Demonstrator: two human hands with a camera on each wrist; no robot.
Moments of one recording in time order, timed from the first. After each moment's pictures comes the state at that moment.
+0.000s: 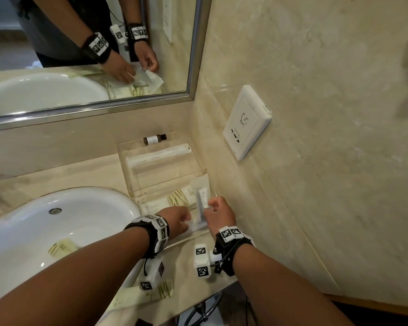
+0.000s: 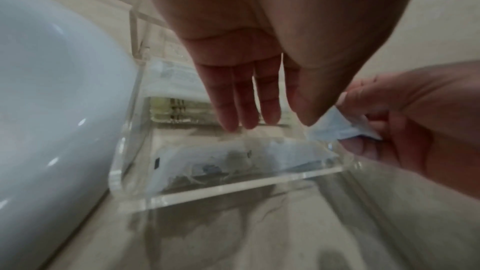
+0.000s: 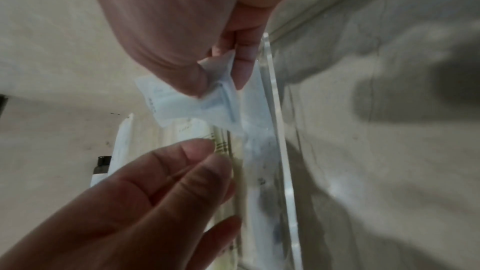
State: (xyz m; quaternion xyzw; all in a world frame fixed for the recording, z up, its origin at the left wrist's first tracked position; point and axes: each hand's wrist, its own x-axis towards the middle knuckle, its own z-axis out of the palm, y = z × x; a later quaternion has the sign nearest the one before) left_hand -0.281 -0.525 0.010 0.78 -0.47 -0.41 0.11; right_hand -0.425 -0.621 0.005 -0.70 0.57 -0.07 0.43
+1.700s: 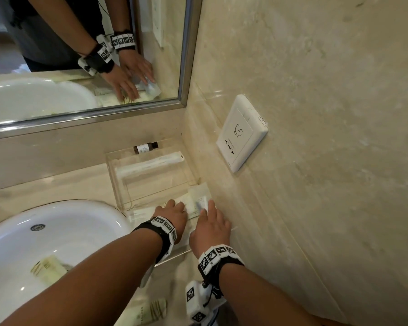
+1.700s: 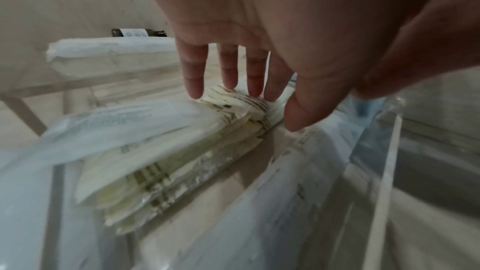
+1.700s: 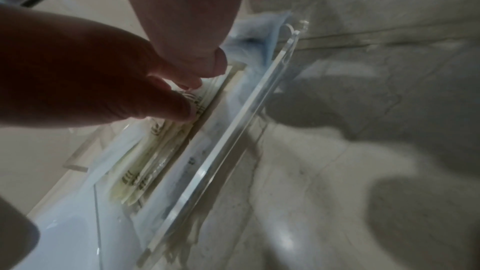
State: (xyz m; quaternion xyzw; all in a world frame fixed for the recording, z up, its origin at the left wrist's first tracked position) left_hand -0.278 -0.569 -0.019 0.75 -0.62 -0.19 -0.11; right_hand -0.411 -0.608 0.003 -0.87 0.47 0.13 0.11
